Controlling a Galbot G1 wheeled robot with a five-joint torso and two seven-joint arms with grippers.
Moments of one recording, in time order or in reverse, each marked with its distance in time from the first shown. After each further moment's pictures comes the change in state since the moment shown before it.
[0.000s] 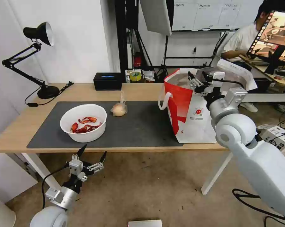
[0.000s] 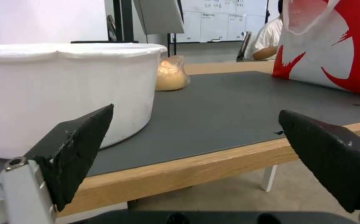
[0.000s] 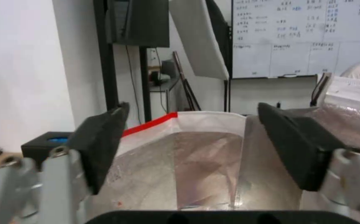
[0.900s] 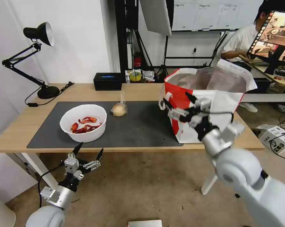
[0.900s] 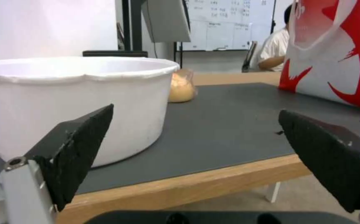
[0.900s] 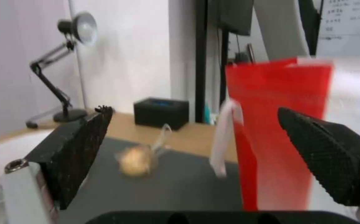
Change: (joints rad) left arm 0.015 -0.015 -0.028 -0.021 -0.022 -0.009 0.000; right arm -0.500 -0.025 0.096 0.275 -0.156 0.159 -0.248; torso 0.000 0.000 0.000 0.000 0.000
